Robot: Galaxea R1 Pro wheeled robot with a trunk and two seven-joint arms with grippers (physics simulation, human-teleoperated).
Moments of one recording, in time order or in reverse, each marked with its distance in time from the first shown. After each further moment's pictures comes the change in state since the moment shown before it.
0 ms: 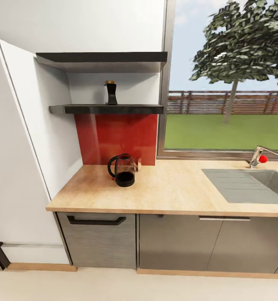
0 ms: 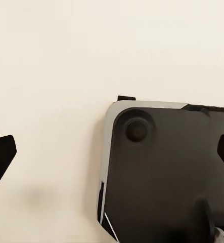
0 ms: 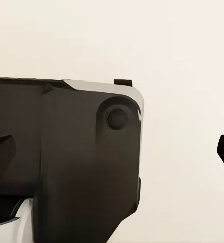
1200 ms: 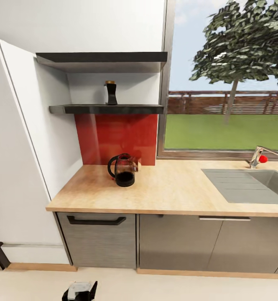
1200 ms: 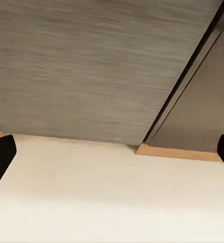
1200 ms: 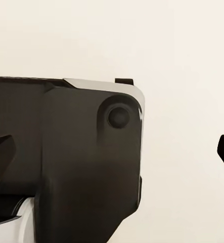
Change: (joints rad) left arm -0.281 0.015 -0.007 -0.291 -0.015 -0.189 -0.002; right arm 0.000 0.002 0.000 0.008 -0.002 -0.006 0.001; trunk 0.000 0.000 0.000
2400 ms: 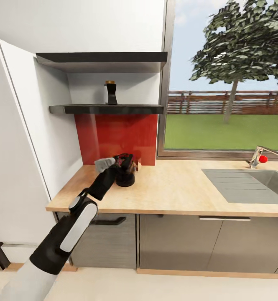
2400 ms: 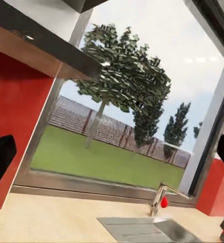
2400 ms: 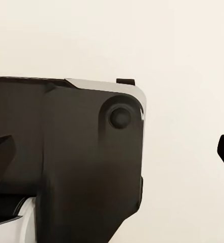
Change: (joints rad) left arm -0.358 -0.035 0.145 -1.123 0.080 0.504 0.002; right arm 0.000 0.003 0.004 0.000 0.000 -0.001 -0.001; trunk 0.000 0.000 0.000
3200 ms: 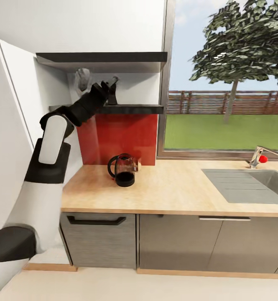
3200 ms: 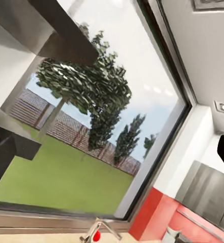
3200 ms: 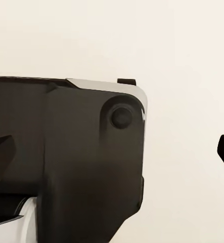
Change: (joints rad) left arm -0.578 -0.096 0.329 0.115 0.352 0.564 0.141; right arm 0.000 0.002 0.001 0.000 0.001 0.000 0.001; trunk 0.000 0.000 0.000
